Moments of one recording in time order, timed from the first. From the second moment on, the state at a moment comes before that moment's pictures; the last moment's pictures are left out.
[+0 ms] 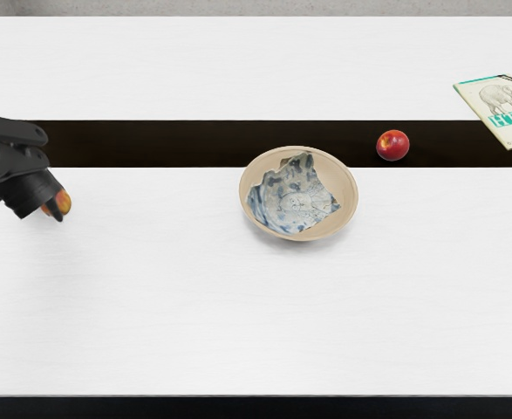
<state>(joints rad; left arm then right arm) -1.59 0.30 1.00 -1.05 -0.20 0.36 0.47 -0.11 0.00 0.08 0.18 -0.15 0.02 -0.20</state>
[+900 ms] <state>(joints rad) -1.55 0.48 0.14 -1.02 -0.23 -0.42 0.61 -0.11 0.00 0.08 0.18 -0.15 0.02 -0.20</state>
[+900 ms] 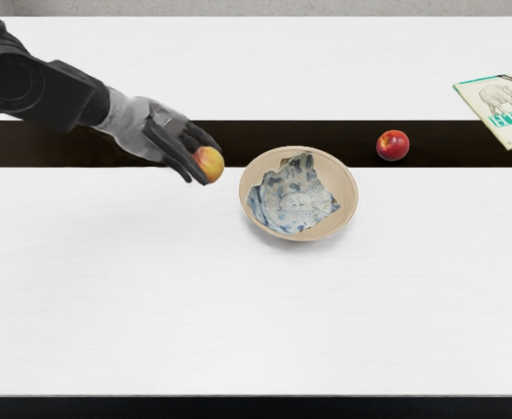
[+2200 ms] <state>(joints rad) -1.36 0.18 -0.15 -0.75 0.03 -0.41 0.61 -0.11 0.00 0.08 0.18 -0.15 0.02 -0.20</state>
